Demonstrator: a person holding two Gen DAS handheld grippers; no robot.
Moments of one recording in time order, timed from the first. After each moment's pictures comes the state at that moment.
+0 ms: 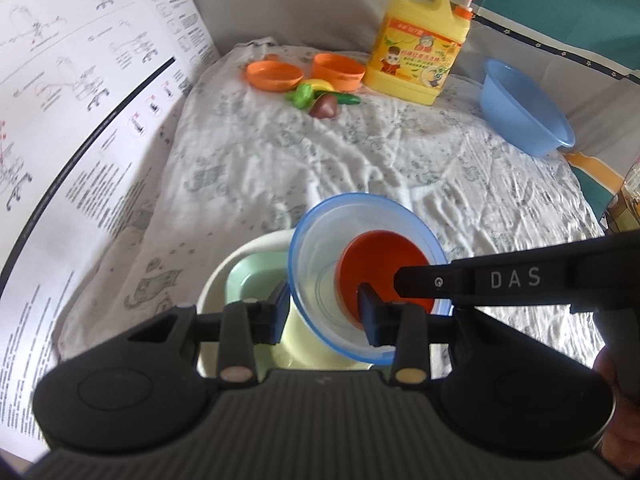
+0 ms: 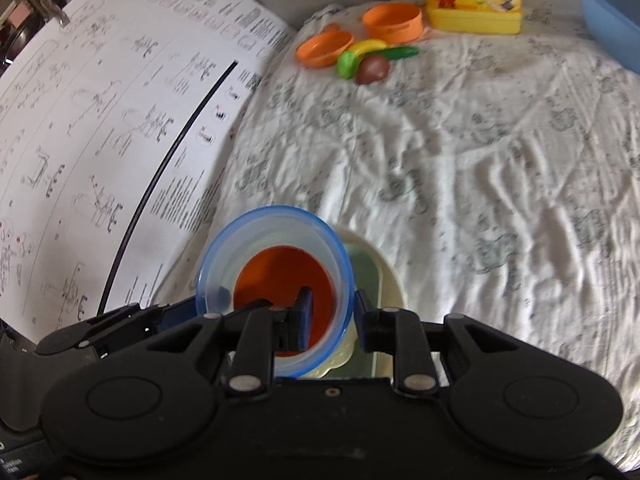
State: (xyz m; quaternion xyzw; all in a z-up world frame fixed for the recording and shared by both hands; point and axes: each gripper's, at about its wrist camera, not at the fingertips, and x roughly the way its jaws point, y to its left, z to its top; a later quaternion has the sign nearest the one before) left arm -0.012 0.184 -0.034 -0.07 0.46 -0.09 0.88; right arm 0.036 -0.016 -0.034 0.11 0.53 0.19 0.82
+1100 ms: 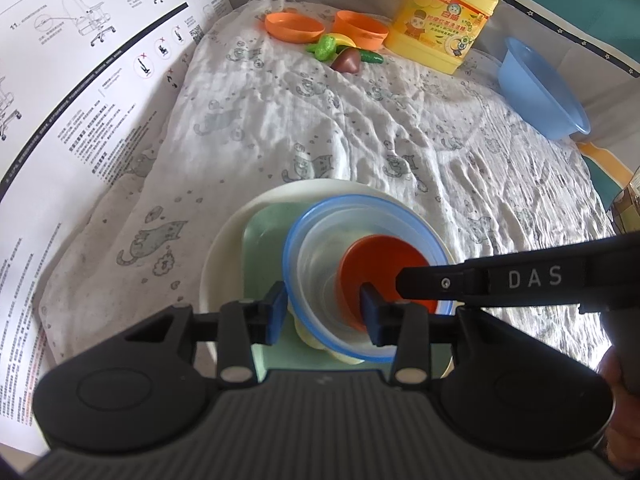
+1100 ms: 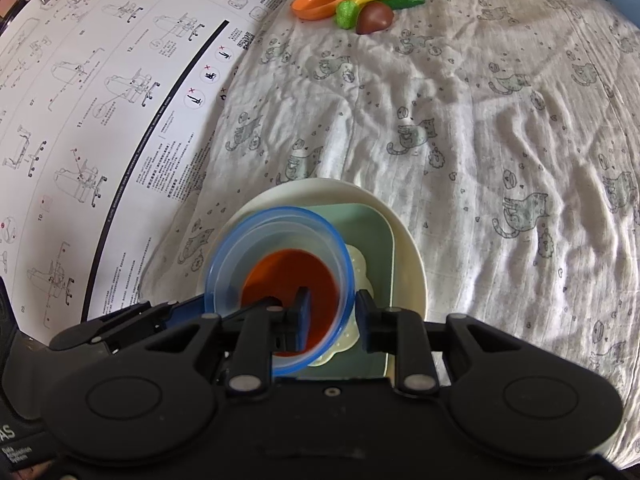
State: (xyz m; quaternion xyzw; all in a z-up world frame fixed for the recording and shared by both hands) left arm -0.004 0.201 -0.072 -0.09 0.50 -0.10 0.86; right arm 0.046 -0.002 -0.069 0.12 0.57 0.20 0.79
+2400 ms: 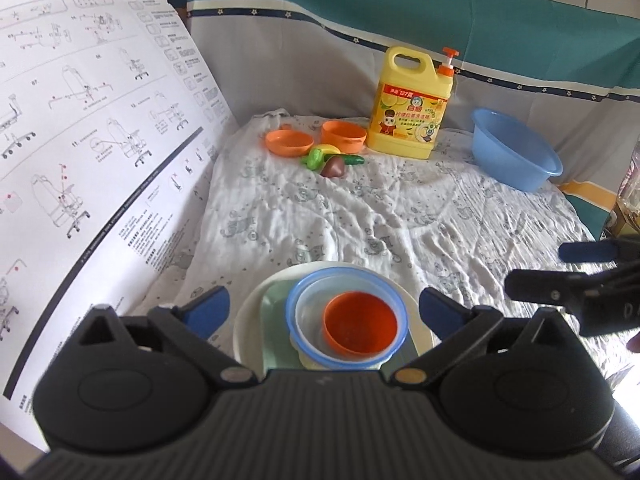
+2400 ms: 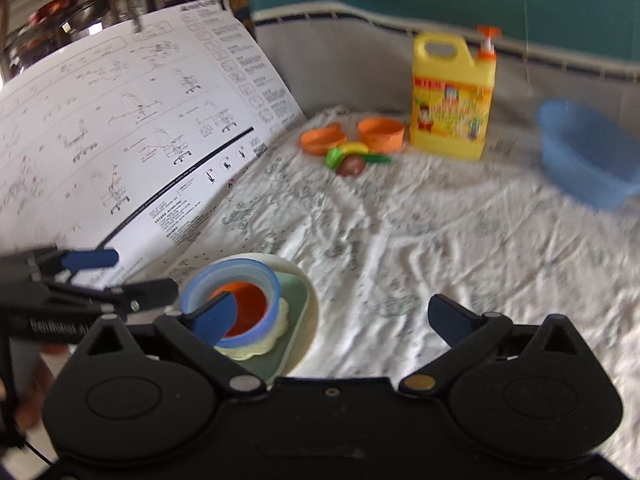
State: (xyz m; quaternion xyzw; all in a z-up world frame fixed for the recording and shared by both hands) left arm -0.080 0.193 0.000 -0.04 0.35 -0.07 0.93; right arm -0.053 -0.082 0.007 -0.01 0.35 0.19 0.92
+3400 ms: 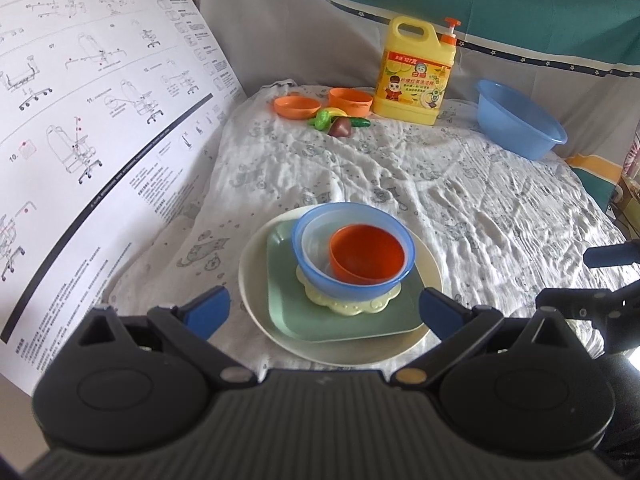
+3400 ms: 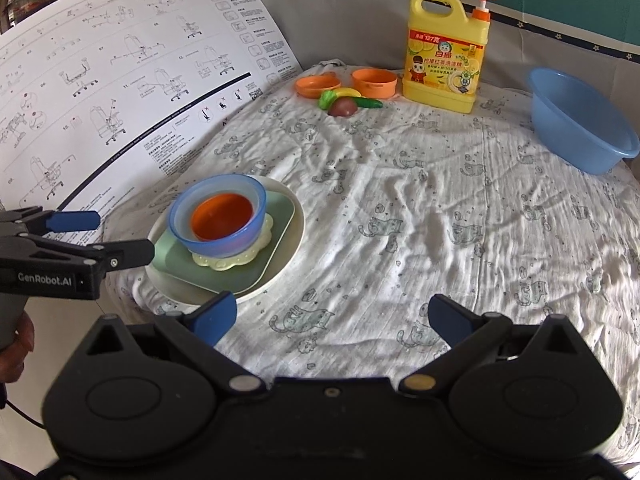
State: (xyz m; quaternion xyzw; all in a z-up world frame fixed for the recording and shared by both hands) left arm -0.114 0.192 -0.034 -0.03 0.37 -0.06 0.93; right arm -0.092 -0.100 -0.025 -0.04 0.40 0.19 0.89
